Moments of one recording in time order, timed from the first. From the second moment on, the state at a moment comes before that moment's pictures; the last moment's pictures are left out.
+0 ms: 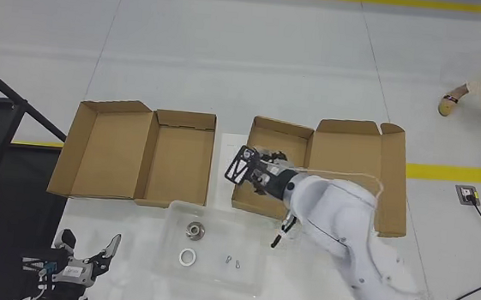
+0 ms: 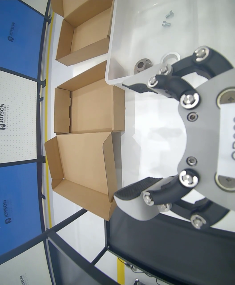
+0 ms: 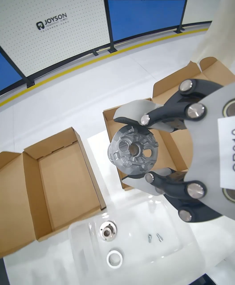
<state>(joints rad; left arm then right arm) 1.86 -1.23 -1.74 -1.94 1.22 -0.01 0.20 -0.62 -1.32 1.00 -1.71 -1.39 -0.48 0.89</state>
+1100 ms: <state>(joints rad) 1.86 -1.23 -1.74 -1.94 1.22 -0.01 0.20 -0.33 -1.44 0.81 -0.98 -1.24 -0.25 0.71</state>
